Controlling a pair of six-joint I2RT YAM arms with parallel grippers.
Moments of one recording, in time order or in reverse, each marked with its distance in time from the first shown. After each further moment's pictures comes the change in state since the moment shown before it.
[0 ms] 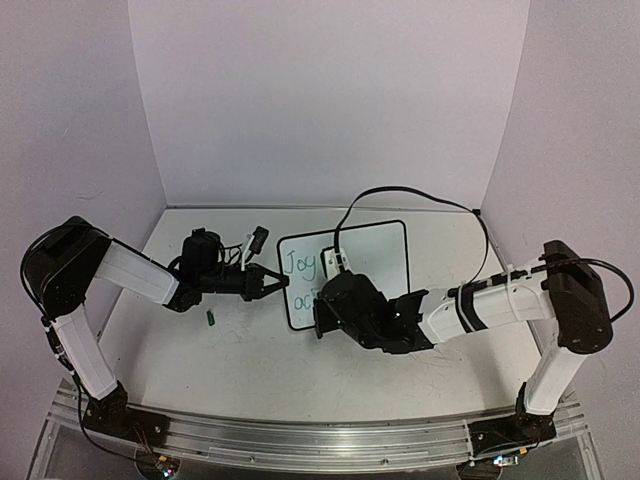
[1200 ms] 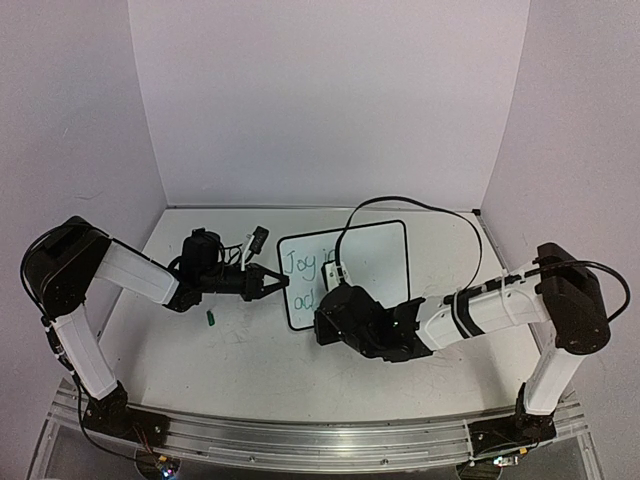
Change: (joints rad) left arm 0.000 0.000 0.000 0.000 0.000 0.000; right arm 0.019 0.017 -0.033 -0.027 -0.045 0.097
